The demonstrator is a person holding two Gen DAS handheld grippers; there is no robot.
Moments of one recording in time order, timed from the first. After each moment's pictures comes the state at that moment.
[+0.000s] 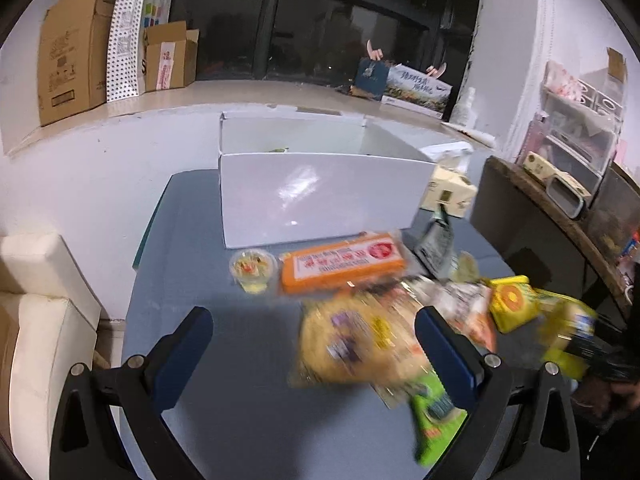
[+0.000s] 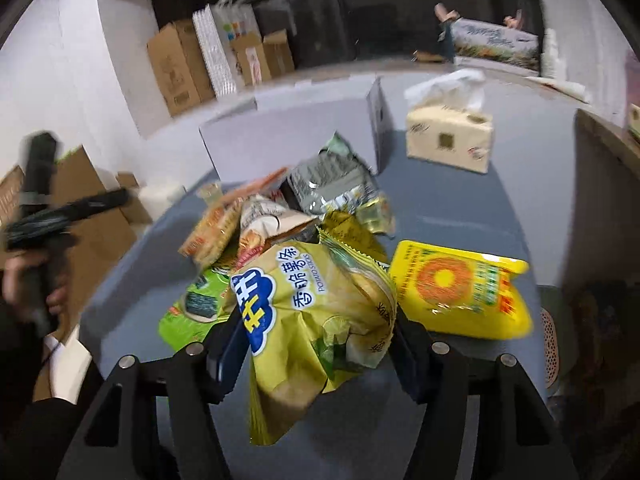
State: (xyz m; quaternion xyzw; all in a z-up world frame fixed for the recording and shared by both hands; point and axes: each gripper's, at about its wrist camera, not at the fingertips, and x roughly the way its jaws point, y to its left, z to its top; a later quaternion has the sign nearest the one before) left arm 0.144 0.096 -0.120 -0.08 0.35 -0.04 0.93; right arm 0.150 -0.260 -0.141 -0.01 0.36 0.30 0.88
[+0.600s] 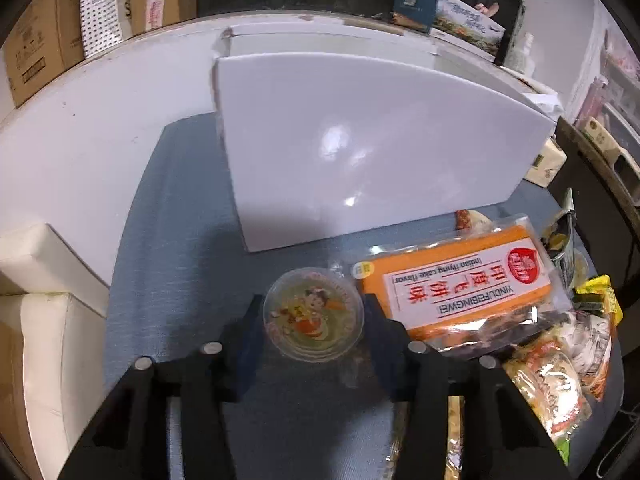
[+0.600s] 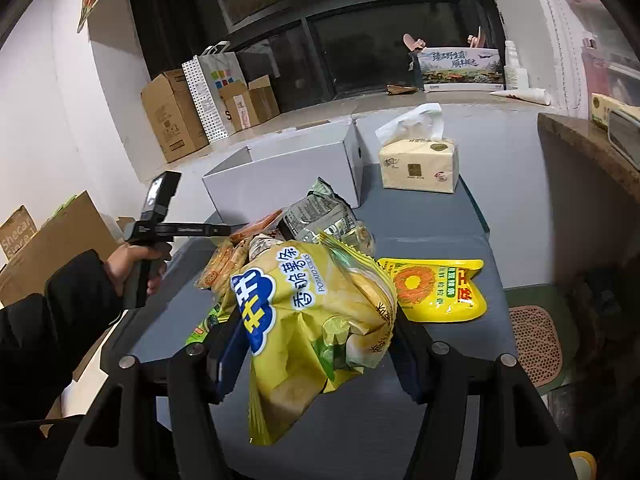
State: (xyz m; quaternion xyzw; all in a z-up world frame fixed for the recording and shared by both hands) left arm 0.261 0.127 -0.191 -0.06 0.46 -0.01 0.89; right arm 0.125 -0.283 -0.118 0.03 0.33 0.29 0.90
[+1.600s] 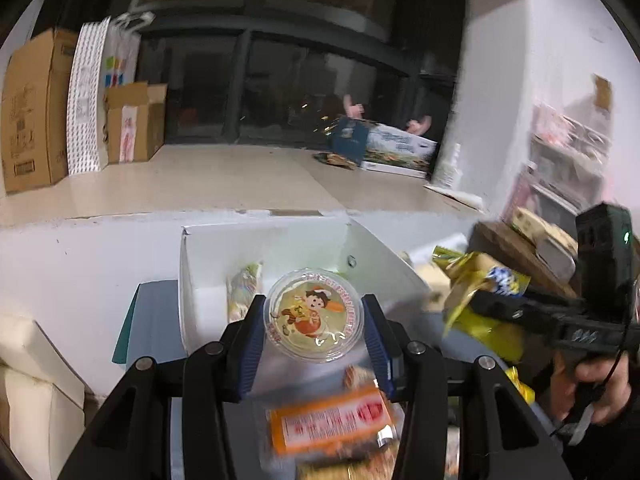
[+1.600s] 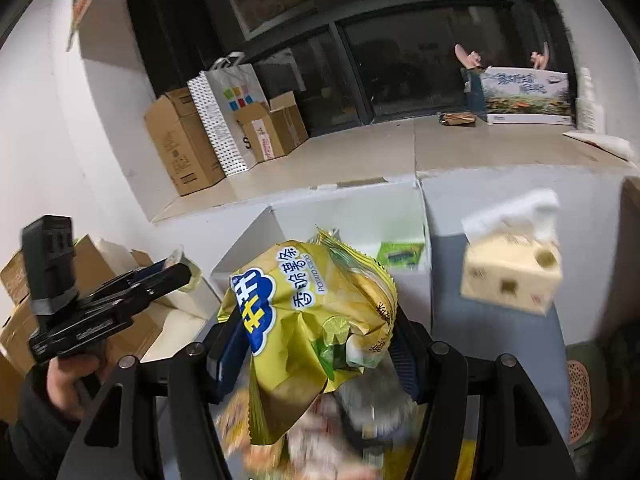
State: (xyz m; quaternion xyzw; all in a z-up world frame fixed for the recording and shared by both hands) left arm 0.264 0.110 -0.029 -0.09 0.28 -0.08 0.95; right arm 0.311 -0.140 -0.048 0.04 0.32 0.32 0.89
